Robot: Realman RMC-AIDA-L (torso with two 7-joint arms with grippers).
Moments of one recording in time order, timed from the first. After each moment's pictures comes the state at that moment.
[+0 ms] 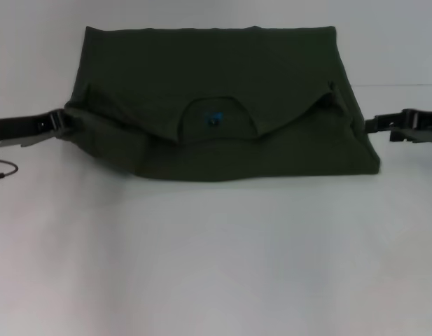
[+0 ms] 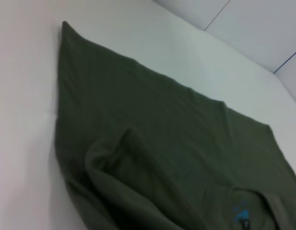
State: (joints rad) left arm -0.64 -2.01 0.64 0.72 2.20 1.07 -2.33; right arm 0.71 1.90 -0.78 -0.64 -2.27 -1.14 2.46
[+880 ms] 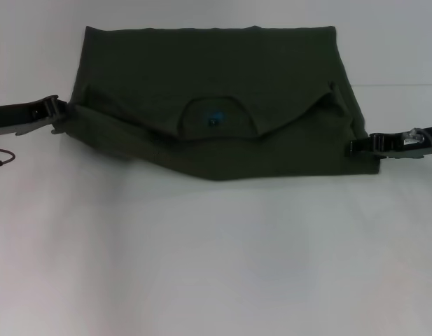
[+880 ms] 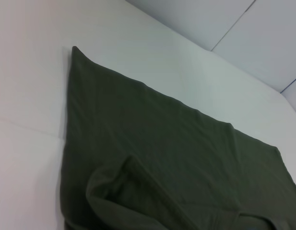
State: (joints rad) left arm -0.65 -2.01 0.63 0.71 2.20 1.02 -2.34; right arm 0.79 1.98 -0.85 -0.53 -2.45 -0.89 2.50
